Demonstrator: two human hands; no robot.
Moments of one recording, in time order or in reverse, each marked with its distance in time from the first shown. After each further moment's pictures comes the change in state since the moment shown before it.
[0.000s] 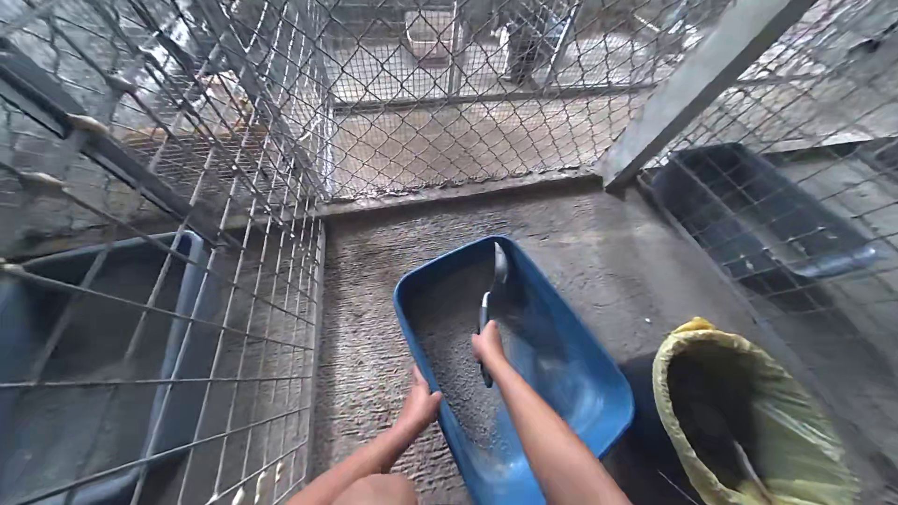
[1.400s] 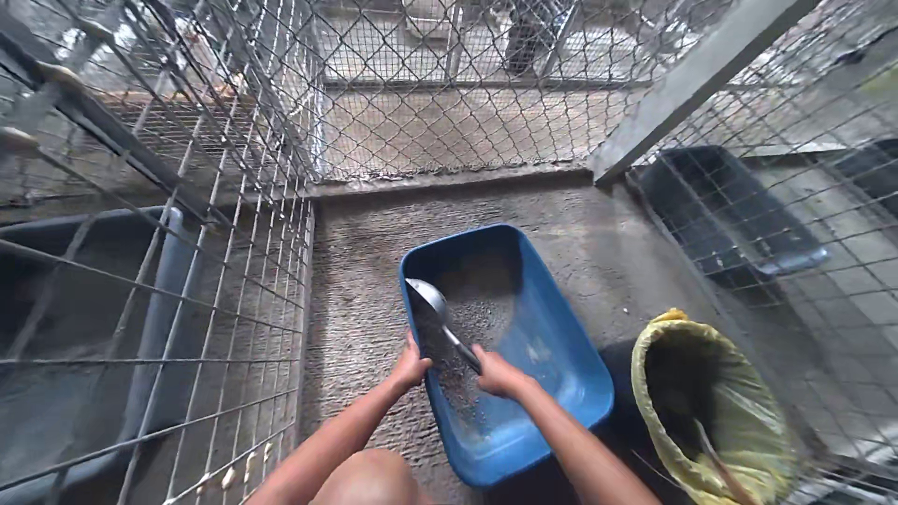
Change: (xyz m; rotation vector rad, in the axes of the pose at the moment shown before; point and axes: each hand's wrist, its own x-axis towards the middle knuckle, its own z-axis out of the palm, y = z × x) left_hand 0.029 0.022 -0.018 0.100 -0.119 -0.013; right_hand -0.037 0.052 -0.030 -0.683 -0.413 -0.315
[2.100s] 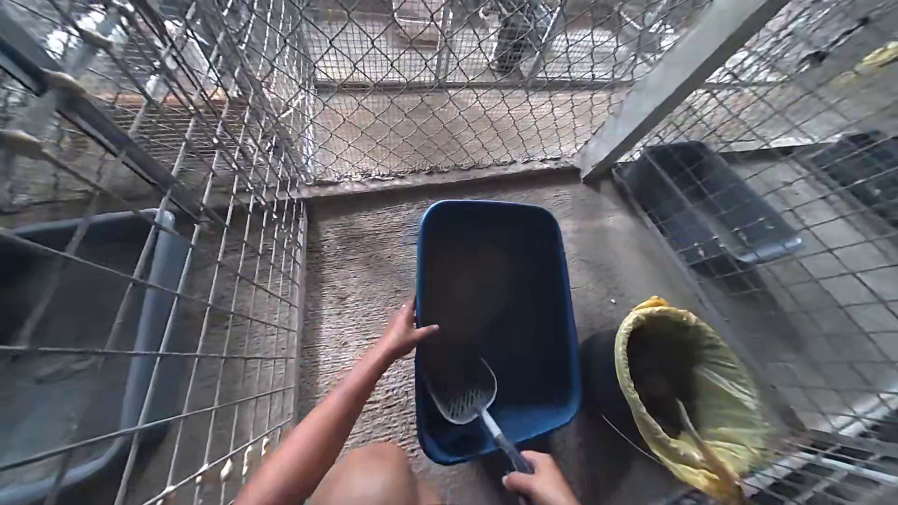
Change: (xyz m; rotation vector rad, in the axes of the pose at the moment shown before) left_hand -0.060 0.074 -0.044 0.078 0.050 0.465; right_hand -0.138 0.062 0.116 0.836 0.144 0.307
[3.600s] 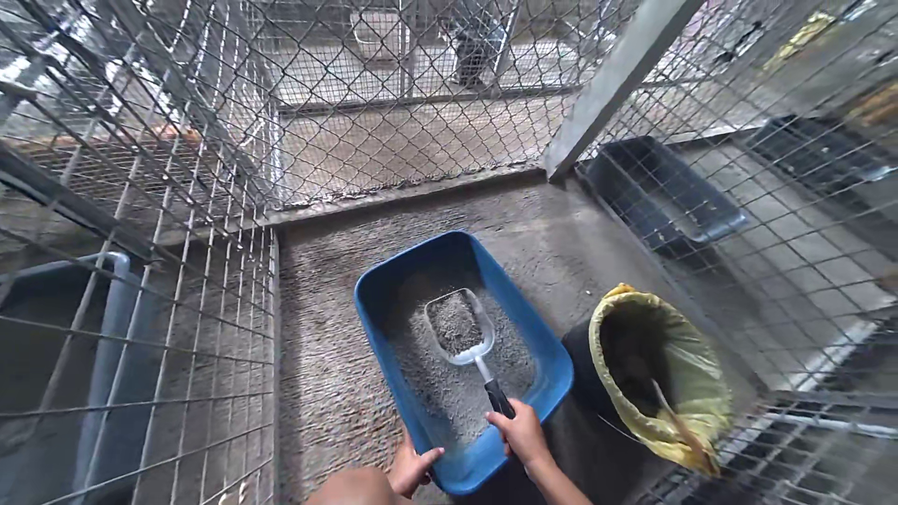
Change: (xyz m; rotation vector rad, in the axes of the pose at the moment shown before) left_hand -0.096 -0.125 0.141 -0.416 -0.082 -0.496; right_hand 0.043 -0.033 -0.003 0.185 0.268 -0.163
